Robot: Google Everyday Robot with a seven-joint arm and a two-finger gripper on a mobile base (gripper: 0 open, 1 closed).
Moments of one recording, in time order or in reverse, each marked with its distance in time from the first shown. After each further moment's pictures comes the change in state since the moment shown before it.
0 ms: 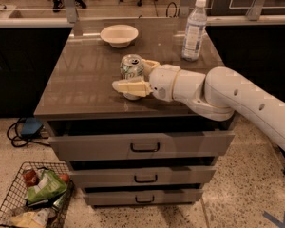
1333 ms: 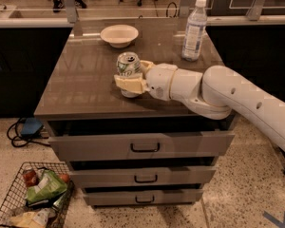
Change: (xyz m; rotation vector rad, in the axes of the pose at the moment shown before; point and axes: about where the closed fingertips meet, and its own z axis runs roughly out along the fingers) arm -0.004 0.006 0.007 -0.016 -0.004 -0.003
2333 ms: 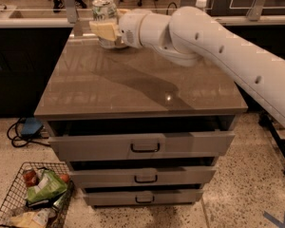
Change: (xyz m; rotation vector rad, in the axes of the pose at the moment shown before) arm -0.109 -0.056 0.090 0.109 0.000 -0.024
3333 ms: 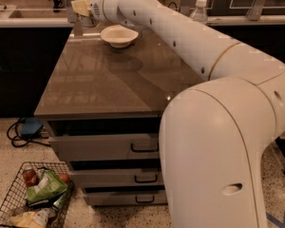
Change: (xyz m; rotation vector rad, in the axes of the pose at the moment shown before) arm 0.002 -0.082 0.145 0.157 0.083 0.143
